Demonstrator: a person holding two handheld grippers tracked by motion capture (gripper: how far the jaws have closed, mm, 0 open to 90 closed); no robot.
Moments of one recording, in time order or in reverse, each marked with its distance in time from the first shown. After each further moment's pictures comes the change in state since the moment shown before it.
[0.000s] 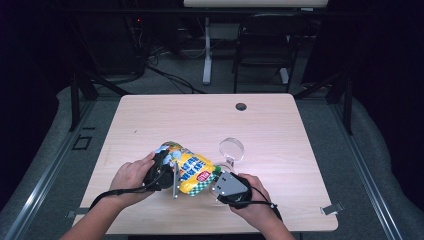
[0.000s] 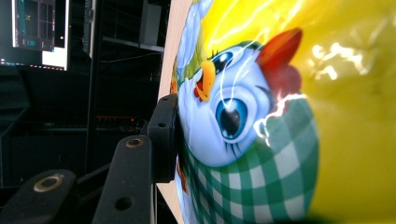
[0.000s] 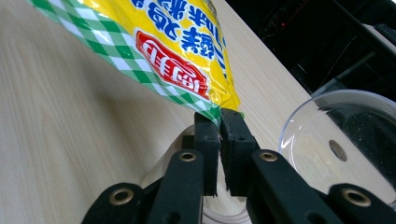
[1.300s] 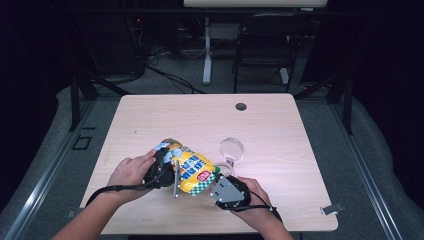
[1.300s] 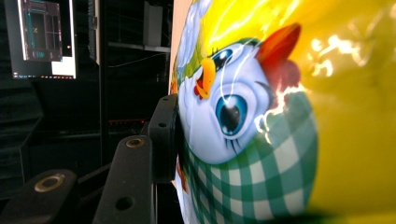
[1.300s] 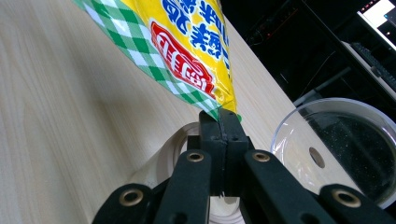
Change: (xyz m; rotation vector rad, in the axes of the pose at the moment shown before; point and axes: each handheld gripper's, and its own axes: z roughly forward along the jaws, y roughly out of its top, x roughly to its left) left arm 0.009 0.004 -0.003 0.009 0.016 0.073; right arm 0.010 -0.003 0.000 -0.022 -0.066 -0.075
